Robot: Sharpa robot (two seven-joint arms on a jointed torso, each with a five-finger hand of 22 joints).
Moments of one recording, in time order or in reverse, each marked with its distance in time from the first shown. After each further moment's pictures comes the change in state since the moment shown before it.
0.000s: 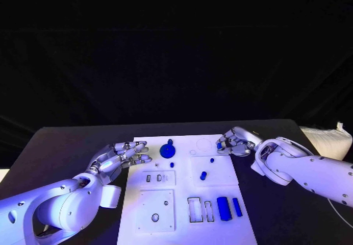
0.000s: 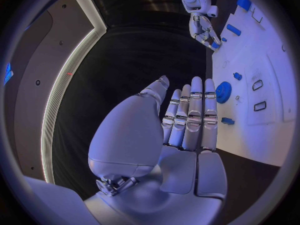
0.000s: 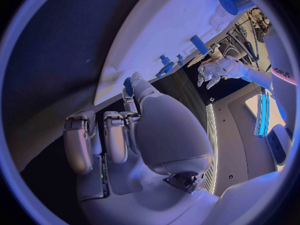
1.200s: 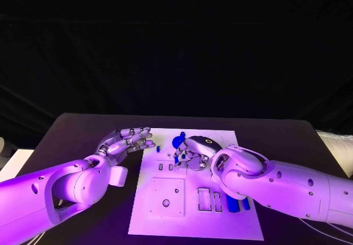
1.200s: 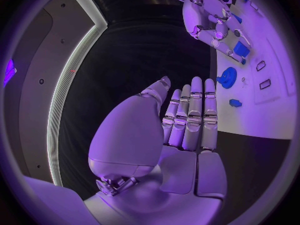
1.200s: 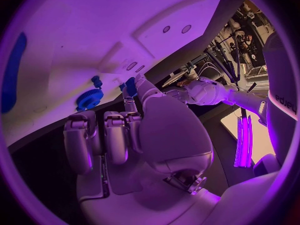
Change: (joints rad) left arm -0.001 0.020 -0.001 -0.082 0.019 0.016 0.001; left_hand 0.004 0.004 0.026 -0.015 0.000 0.000 0.000 0.000 0.000 -0.007 0.000 0.000 0.000 0.000 0.000 -0.008 0.004 0.000 0.000 0.000 0.000 -0.002; right arm -0.049 0.264 -0.024 0.196 -0.315 0.033 -0.271; right_hand -0.052 -0.008 -0.013 0.020 0.003 0.003 -0.003 0.006 0.009 0.004 -0.003 -0.014 -0.002 -0.001 -0.006 0.000 0.000 0.000 0.000 -0.007 0.000 0.000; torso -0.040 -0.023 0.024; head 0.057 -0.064
